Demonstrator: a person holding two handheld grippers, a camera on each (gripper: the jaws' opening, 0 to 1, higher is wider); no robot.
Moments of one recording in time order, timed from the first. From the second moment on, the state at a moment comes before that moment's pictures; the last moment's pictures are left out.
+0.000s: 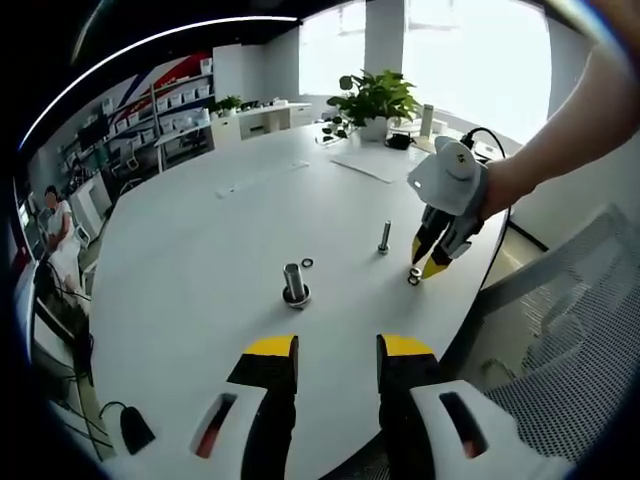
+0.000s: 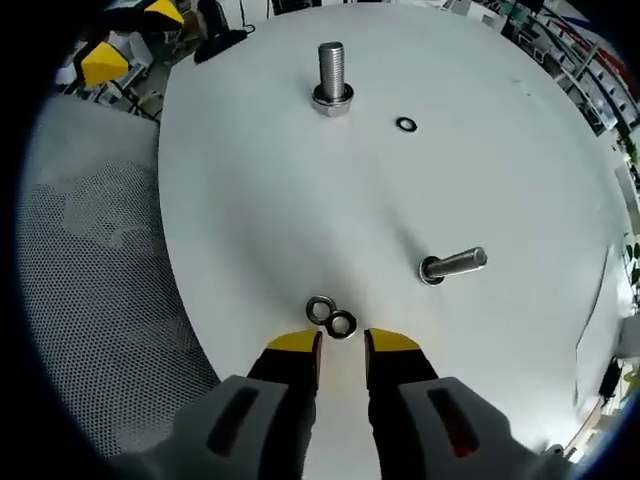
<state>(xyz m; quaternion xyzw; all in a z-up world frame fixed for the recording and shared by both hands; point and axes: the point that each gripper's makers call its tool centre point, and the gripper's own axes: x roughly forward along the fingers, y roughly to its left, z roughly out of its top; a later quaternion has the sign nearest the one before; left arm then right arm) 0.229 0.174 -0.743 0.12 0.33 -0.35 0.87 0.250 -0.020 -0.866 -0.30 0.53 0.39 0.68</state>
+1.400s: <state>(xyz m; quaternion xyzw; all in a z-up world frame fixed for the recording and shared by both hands) 0.229 0.175 -0.747 0.13 0.34 -0.35 0.86 0.262 -0.023 -0.870 -0.37 0.58 0.39 0.61</state>
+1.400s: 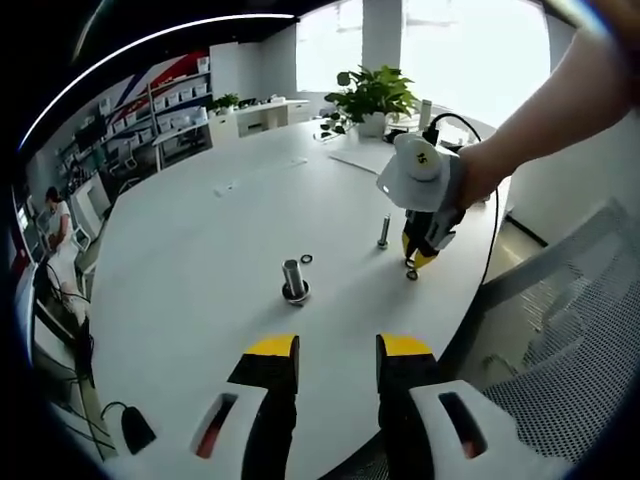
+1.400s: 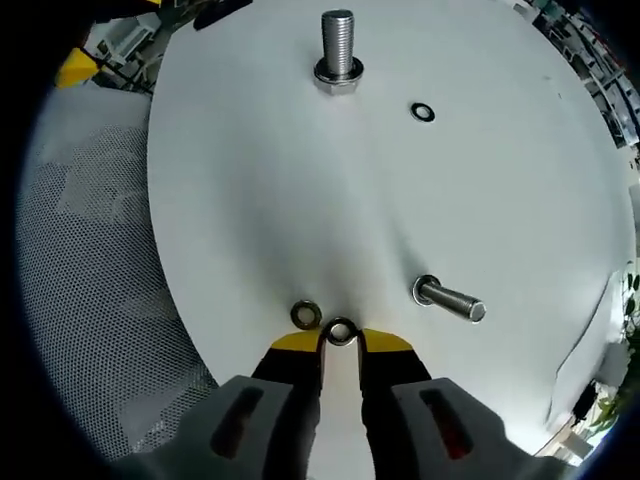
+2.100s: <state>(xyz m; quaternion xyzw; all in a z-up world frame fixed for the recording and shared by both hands) 0.228 0.175 -0.748 0.13 0.34 -0.35 0.86 0.262 -0.020 -0.869 -0.34 0.54 0.42 0.64</state>
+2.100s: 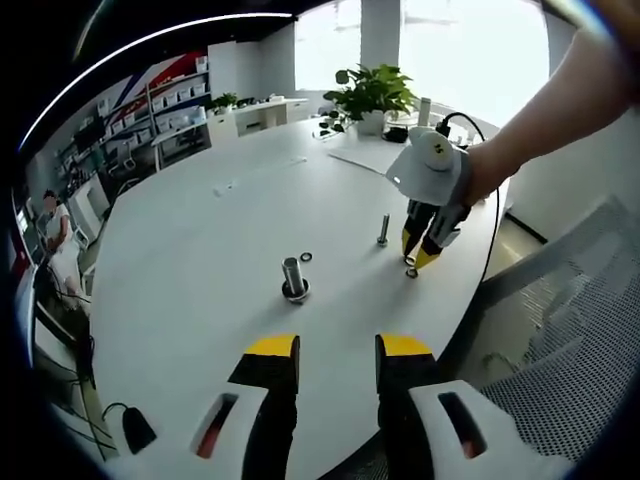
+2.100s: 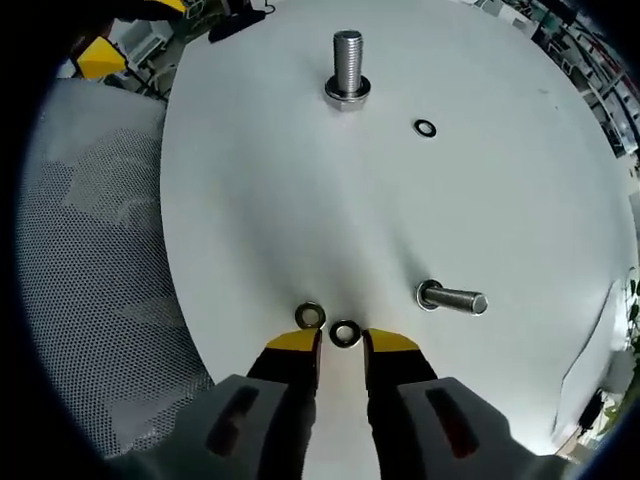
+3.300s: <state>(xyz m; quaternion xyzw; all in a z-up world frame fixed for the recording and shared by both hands) 0.229 0.176 -0.748 0.13 0.34 -0.35 0.86 0.264 -0.022 -0.868 -0.31 0.55 0.36 0.69</state>
